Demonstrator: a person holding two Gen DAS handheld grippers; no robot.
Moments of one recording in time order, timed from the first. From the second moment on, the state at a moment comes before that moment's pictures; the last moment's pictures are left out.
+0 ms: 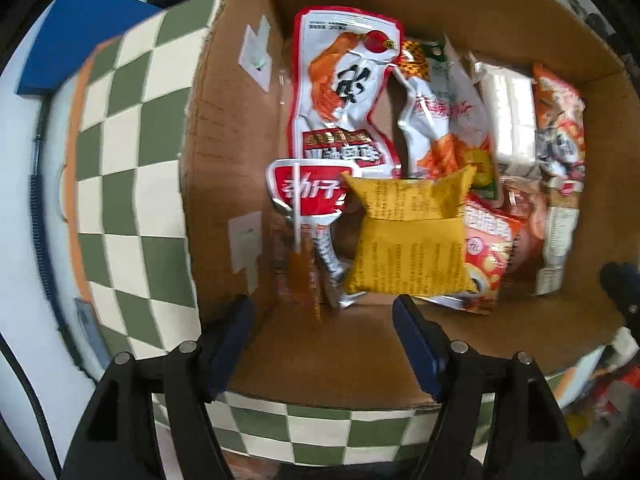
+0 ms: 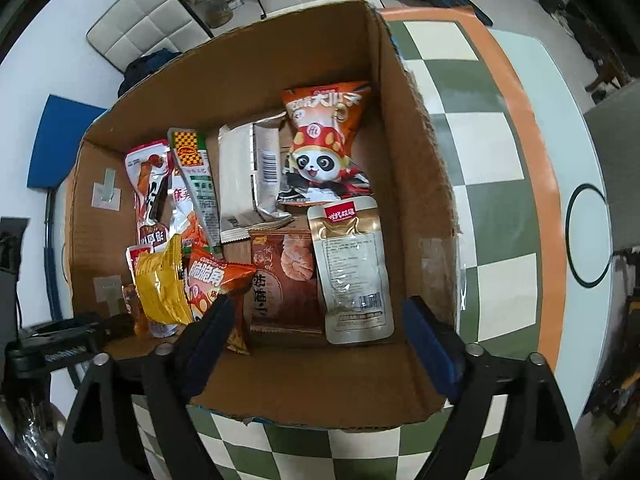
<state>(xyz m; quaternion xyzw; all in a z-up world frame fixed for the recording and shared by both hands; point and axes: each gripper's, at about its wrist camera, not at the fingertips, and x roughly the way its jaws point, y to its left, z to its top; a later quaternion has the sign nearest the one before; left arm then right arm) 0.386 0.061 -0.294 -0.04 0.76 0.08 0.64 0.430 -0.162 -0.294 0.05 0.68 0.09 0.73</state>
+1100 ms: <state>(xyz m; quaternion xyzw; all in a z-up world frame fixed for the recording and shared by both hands) 0.336 0.020 -0.134 -0.06 0.58 0.06 0.81 0.365 -0.166 -0.189 0.02 0.59 0.11 0.80</state>
